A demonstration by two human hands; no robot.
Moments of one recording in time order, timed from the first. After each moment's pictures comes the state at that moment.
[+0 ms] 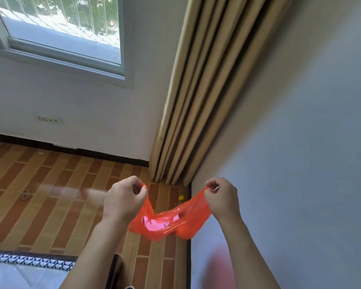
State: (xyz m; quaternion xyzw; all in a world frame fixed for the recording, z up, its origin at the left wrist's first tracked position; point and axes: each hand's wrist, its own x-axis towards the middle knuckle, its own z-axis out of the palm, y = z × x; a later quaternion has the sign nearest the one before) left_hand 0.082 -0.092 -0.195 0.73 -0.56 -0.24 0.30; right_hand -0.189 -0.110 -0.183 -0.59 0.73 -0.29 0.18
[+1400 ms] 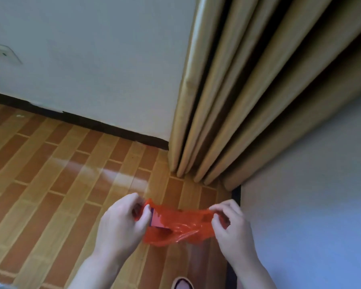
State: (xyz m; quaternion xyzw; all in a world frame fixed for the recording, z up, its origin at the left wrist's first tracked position) left_hand 0.045 -0.335 -0.720 0.76 -0.55 -0.21 0.29; right_hand -0.223 -0.371 -0.741 -0.67 0.62 -0.27 0.30
